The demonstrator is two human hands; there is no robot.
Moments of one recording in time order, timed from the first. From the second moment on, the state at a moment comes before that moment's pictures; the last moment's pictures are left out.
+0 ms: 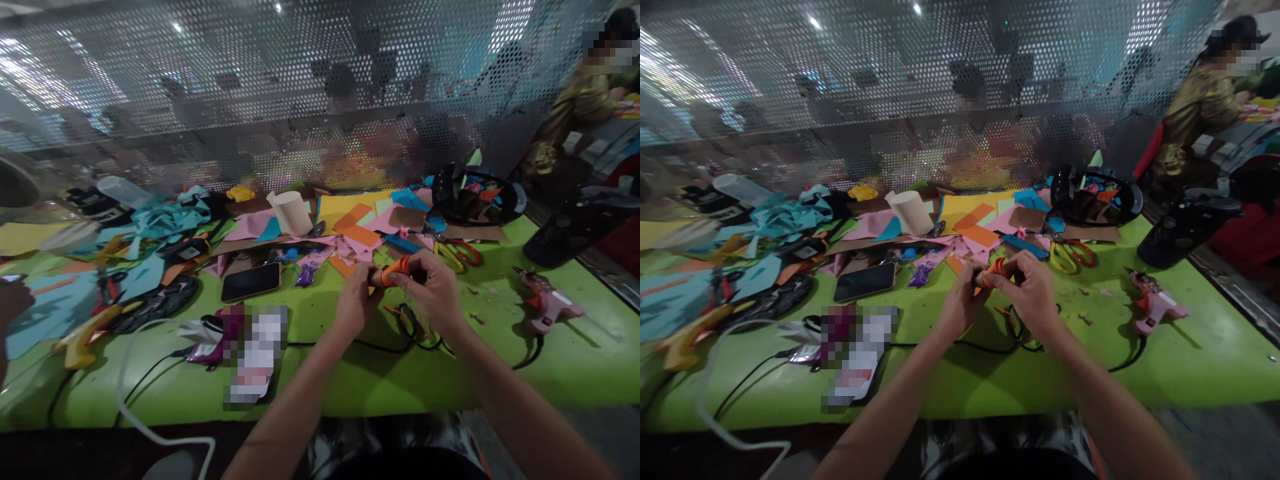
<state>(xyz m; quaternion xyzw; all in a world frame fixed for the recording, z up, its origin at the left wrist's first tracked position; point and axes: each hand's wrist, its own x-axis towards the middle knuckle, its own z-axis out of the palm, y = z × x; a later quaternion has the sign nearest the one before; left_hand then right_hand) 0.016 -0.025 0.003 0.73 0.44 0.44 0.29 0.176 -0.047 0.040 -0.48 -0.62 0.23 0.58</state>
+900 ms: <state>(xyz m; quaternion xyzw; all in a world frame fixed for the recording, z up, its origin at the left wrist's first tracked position) 0.022 -0.038 0.018 0.69 0.41 0.39 0.45 0.173 -0.049 0.035 -0.49 -0.65 0.18 0.55</state>
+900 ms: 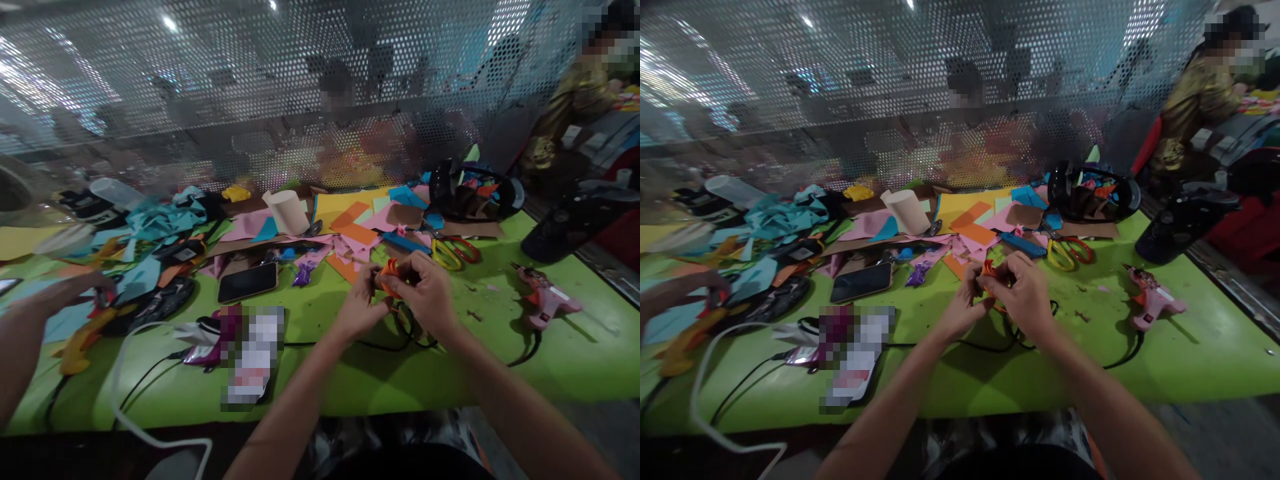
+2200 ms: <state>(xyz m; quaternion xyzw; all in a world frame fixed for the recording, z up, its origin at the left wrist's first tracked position) 0.025 -0.038 0.020 0.68 0.46 0.43 0.37 0.175 -0.049 0.038 -0.44 -0.71 0.22 0.50</state>
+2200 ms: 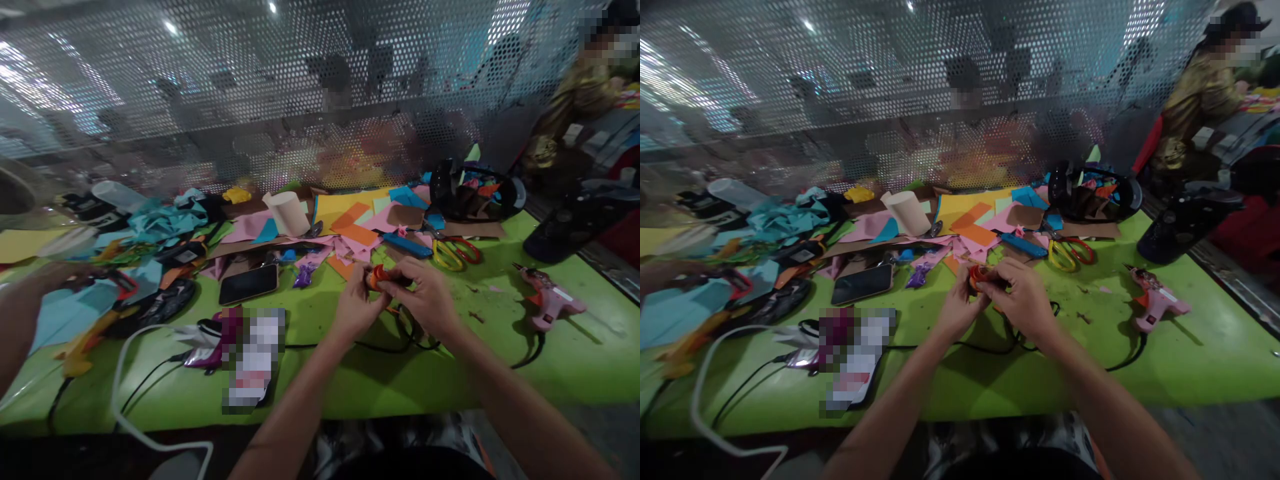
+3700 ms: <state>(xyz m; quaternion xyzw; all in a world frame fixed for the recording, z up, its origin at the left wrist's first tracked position) 0.016 -0.033 0.010 0.72 0.43 0.47 0.28 0.179 -0.051 0.047 -0.37 -0.73 0.24 0.52</state>
